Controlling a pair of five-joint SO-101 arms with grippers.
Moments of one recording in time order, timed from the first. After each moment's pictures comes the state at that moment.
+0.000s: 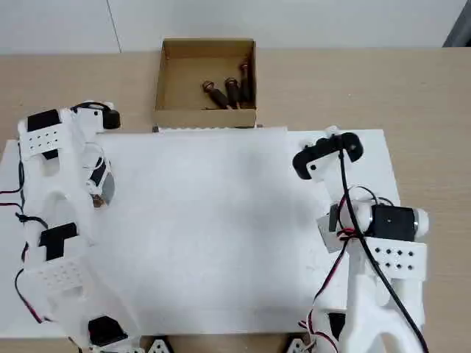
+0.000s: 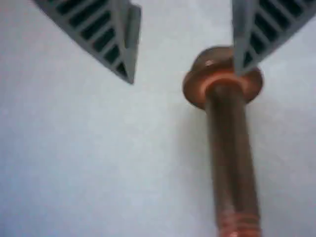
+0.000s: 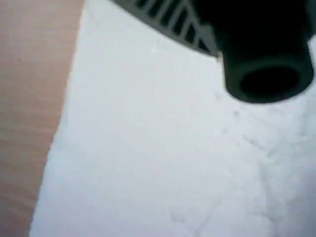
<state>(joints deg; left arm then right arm) -22.2 26.1 -11.8 95.5 -23.1 2.3 -44.0 36.5 87.6 25.1</state>
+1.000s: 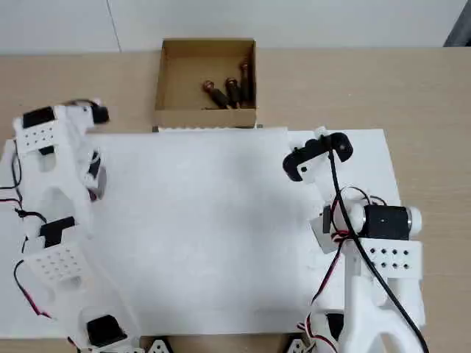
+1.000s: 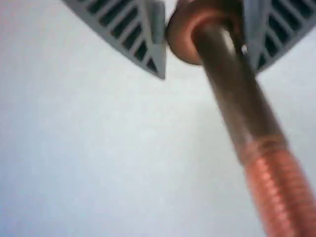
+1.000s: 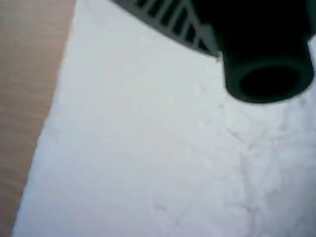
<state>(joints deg) -23.3 32.0 -22.5 98.4 -12.9 0.1 -44.0 36.5 87.6 25.1</state>
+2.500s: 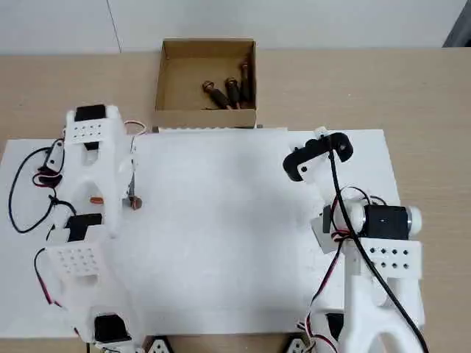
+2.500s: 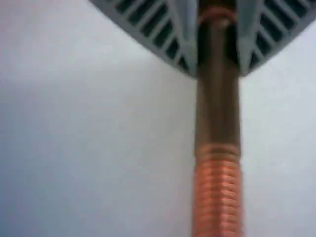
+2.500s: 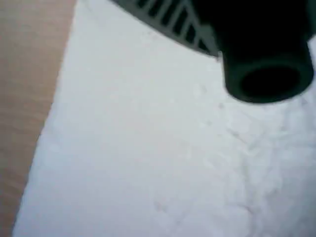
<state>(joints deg) -10.9 32.5 -13.4 97.6 84.4 0.2 -44.0 36.5 87.6 25.1</state>
